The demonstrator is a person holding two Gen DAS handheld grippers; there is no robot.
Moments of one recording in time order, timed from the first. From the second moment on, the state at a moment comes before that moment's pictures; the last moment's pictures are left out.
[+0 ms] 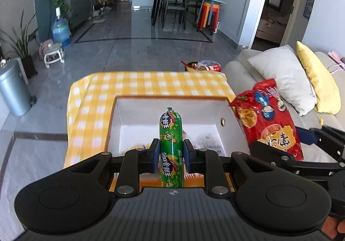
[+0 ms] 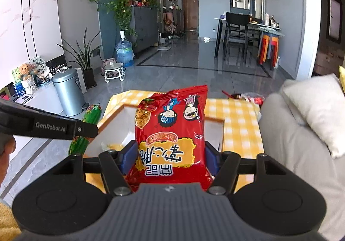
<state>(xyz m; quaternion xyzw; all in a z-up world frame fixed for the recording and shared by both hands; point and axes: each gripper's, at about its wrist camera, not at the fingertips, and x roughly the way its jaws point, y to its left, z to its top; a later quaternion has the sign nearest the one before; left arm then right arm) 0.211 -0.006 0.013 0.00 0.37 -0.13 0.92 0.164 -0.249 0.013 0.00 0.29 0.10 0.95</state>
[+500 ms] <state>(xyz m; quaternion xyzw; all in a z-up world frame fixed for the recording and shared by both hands) 0.296 -0.014 -0.032 0.06 0.43 -0.12 0.89 0.275 -0.221 -0.037 -0.04 0.35 0.13 0.93</state>
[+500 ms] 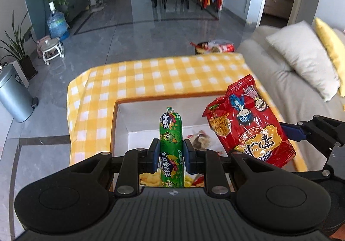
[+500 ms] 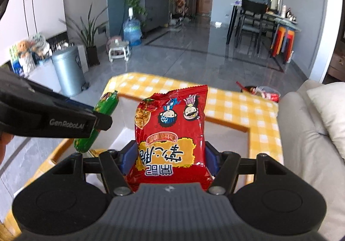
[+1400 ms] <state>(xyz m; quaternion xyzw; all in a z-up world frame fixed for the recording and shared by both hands) 0.351 -0.039 -0.122 0.16 0.53 -0.10 0.83 0.359 -0.201 -0.128 -0.10 0.49 0.11 0.86</state>
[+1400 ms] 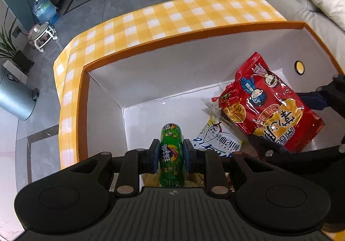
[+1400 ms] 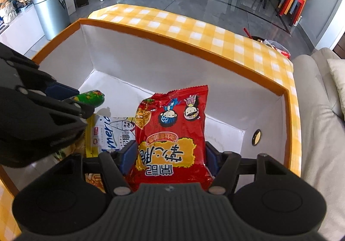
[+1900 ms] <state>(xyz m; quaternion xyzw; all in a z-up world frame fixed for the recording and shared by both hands) 0.339 -0.038 -0.092 0.17 0.49 -0.09 0.85 0.345 -0.204 -0.108 -0.10 0.47 0.11 0.87</state>
